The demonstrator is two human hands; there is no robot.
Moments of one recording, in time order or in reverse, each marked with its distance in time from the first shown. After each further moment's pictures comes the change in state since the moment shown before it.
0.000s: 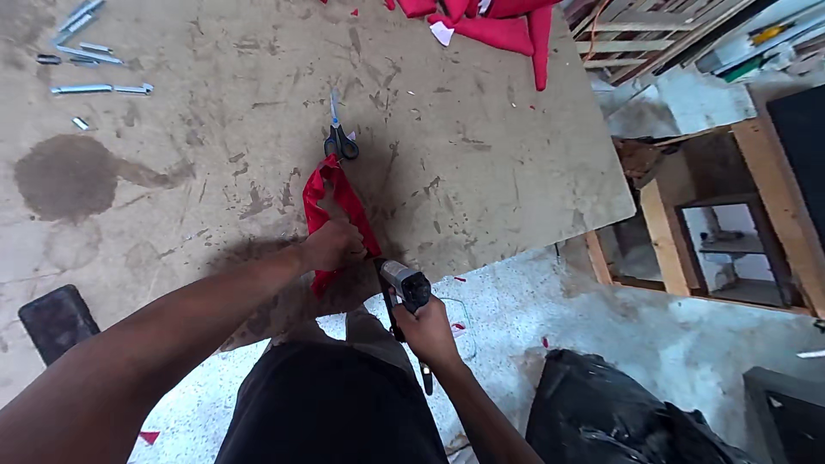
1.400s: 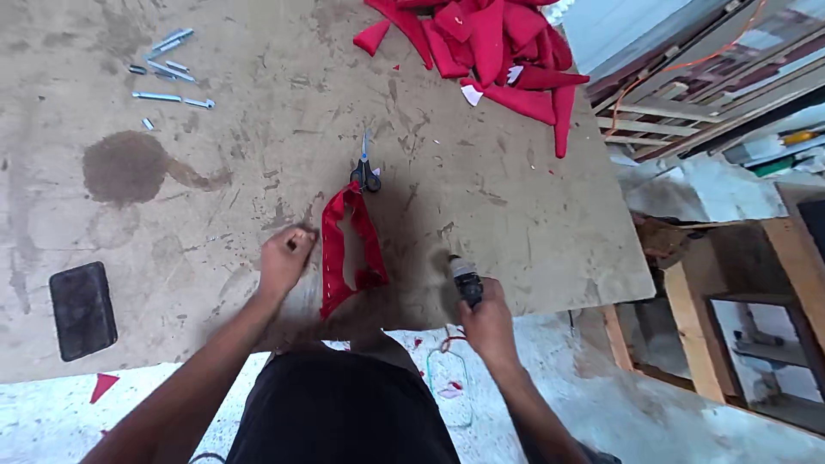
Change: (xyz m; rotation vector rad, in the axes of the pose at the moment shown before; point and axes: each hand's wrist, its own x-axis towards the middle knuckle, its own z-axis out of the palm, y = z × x) left_hand -0.075 0.043 -0.052 -0.322 0.788 -1.097; right_hand 0.088 0.013 -0.101 -0.393 0.240 -0.226
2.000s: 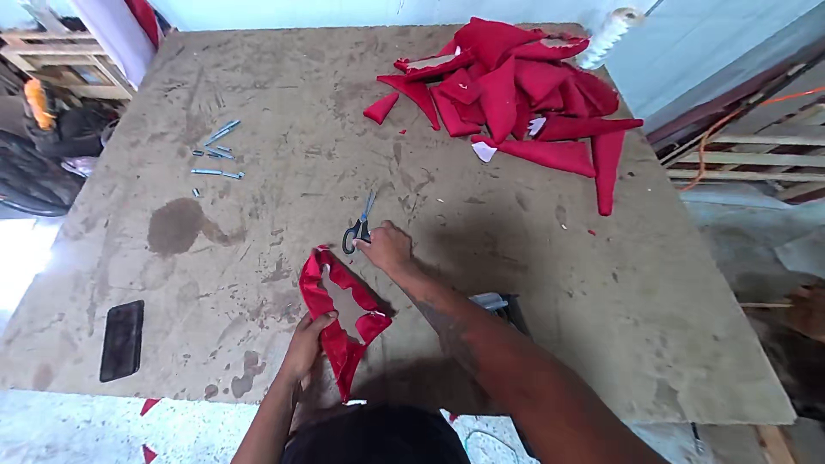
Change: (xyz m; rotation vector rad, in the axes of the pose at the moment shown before) left_hand -0.041 0.081 0.089 -0.820 0.049 -0.610; right_hand 0.247 -0.157 0.098 -0.176 -0.233 -0.464
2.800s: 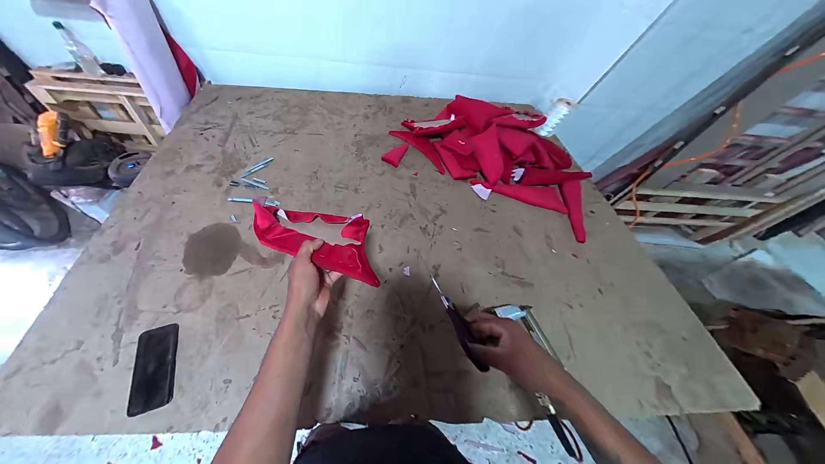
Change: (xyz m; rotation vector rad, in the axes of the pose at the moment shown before) left_hand -0.015 0.191 -0.045 -0.505 -0.108 0.285; right_hand -0.241 0.015 -0.114 0.525 -0.157 -0.206
